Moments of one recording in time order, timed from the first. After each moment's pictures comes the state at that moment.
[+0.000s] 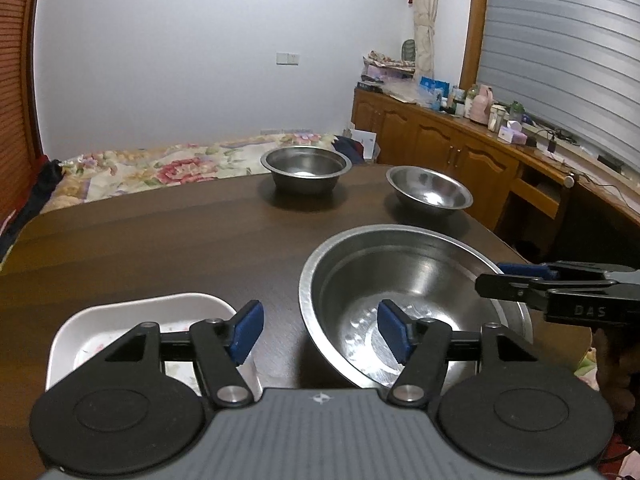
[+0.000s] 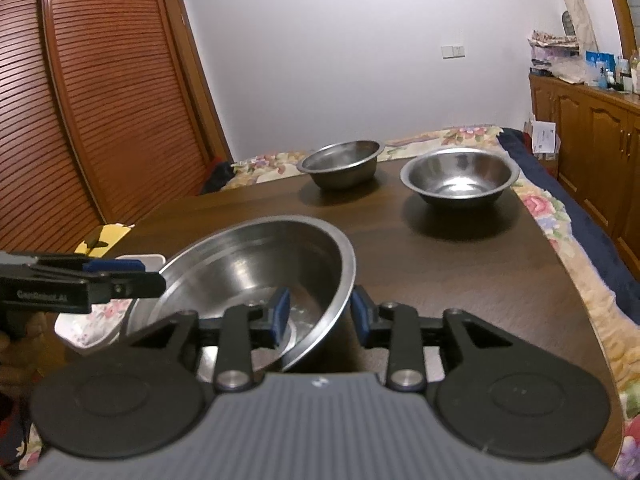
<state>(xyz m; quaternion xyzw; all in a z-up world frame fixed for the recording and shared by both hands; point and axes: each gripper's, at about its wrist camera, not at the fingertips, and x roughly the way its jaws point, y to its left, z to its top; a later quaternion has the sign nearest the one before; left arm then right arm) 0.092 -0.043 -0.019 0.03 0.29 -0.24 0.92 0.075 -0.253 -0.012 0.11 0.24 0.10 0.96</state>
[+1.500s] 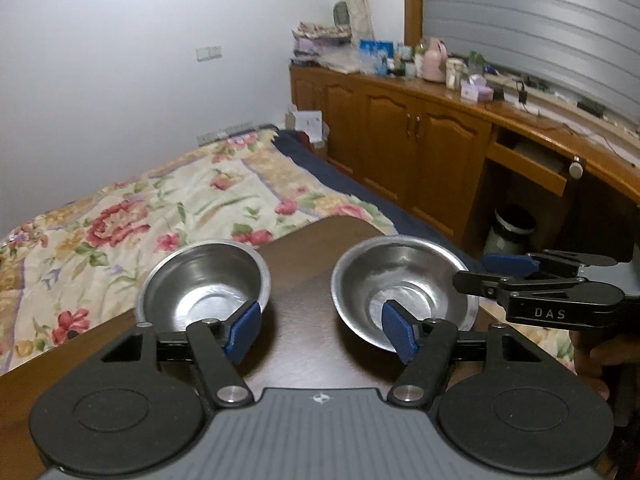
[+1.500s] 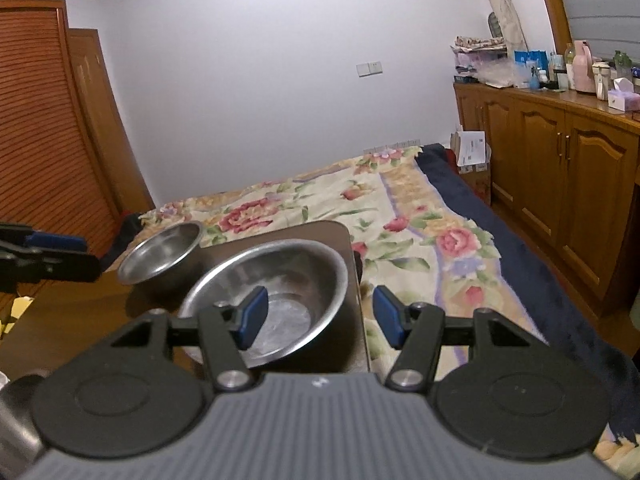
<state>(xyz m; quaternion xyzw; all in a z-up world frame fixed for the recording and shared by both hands) 0.255 -0.202 0.015 0.13 0.32 -0.32 0.88 0.195 -0.380 -0.024 0.14 0.22 -0.01 0.96</state>
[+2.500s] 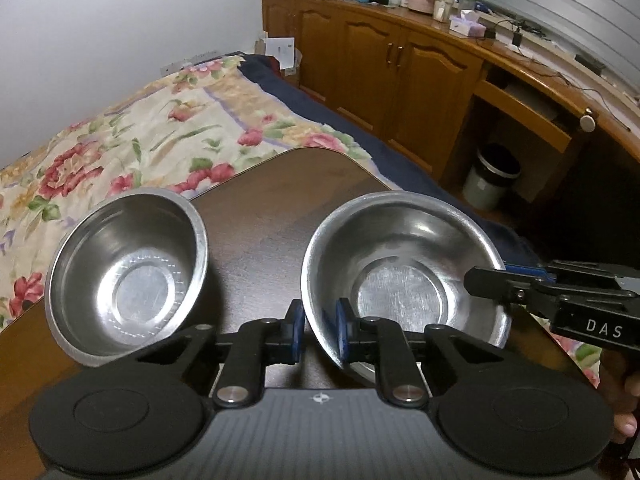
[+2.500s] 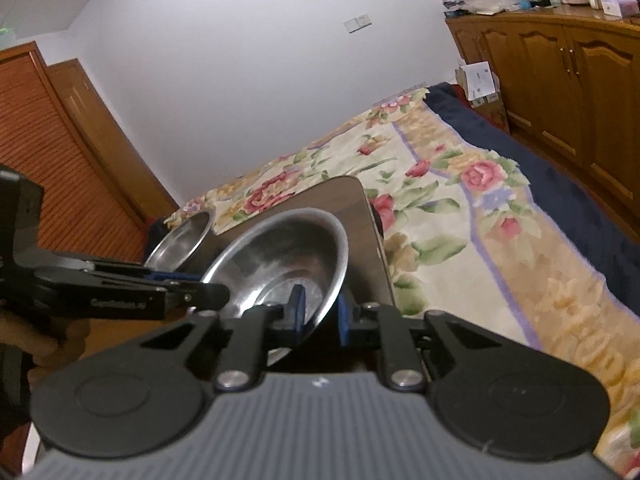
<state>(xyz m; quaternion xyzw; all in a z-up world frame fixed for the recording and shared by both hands) 0.298 -0.243 -0.025 0.15 0.42 -0.34 0.83 0.199 -0.392 -0.037 0.26 0.26 0.03 0.93</state>
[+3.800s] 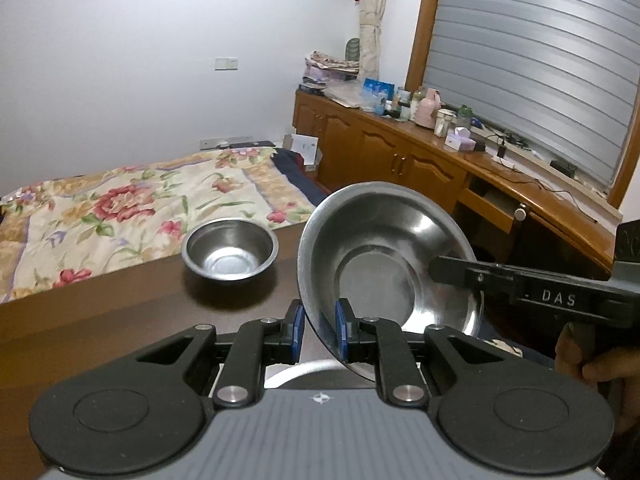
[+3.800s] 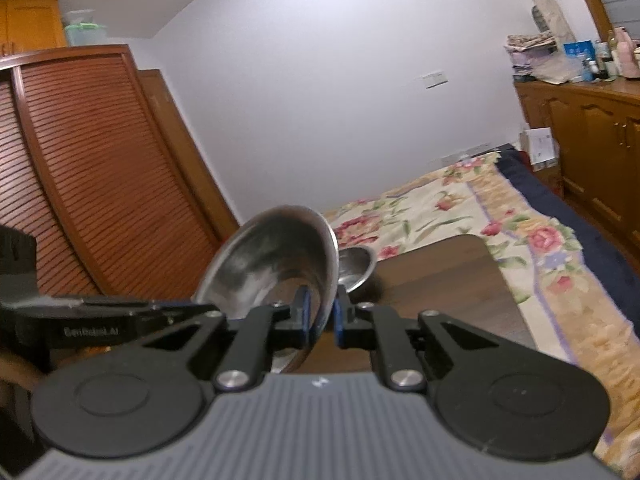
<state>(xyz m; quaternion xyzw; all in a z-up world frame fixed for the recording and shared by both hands) 0.158 -0.096 0.067 0.03 0.30 -0.33 0.89 0.133 -0.313 0.044 0.21 0.18 0.11 0.95</state>
